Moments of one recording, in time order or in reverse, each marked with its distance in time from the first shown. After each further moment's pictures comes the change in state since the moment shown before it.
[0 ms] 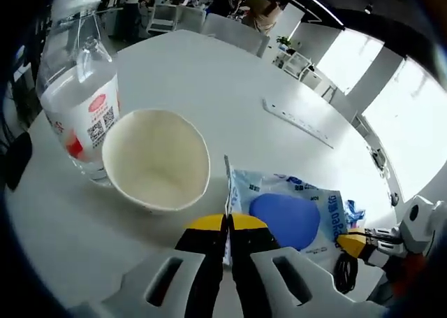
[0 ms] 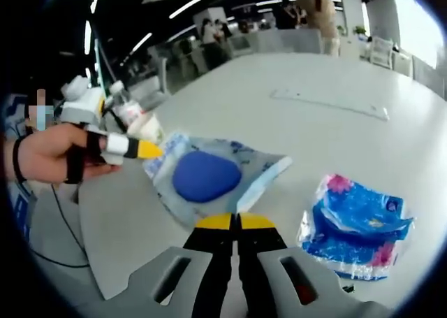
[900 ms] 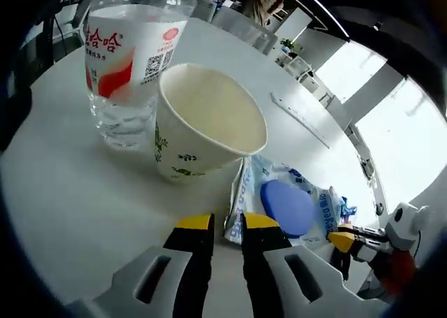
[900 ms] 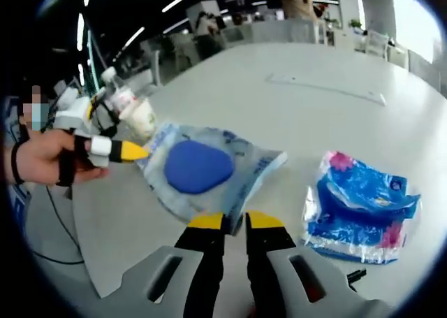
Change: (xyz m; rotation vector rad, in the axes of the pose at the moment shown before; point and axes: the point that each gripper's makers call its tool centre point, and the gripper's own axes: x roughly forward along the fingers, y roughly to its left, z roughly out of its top) left arm -0.014 0.024 -0.030 -0.107 0.023 -0.093; right arm 0.000 -0.003 -0.024 0.021 0.038 -0.046
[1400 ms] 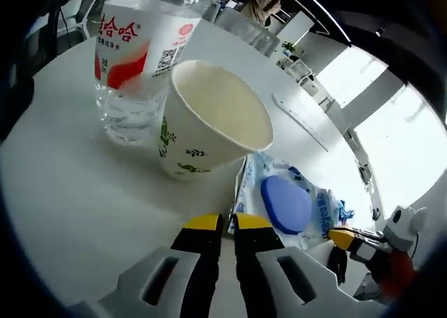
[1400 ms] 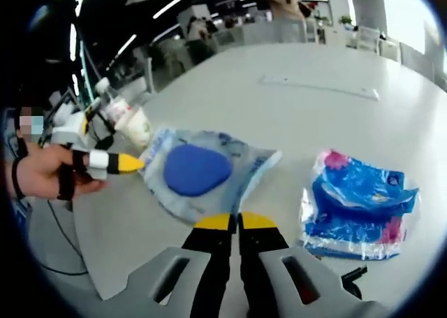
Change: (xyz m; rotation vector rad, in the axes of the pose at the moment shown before) left arm 0.007 0.000 0.007 -0.042 -0.011 -0.005; right arm 0.006 -0.004 0.013 0.047 -0.015 -0.021
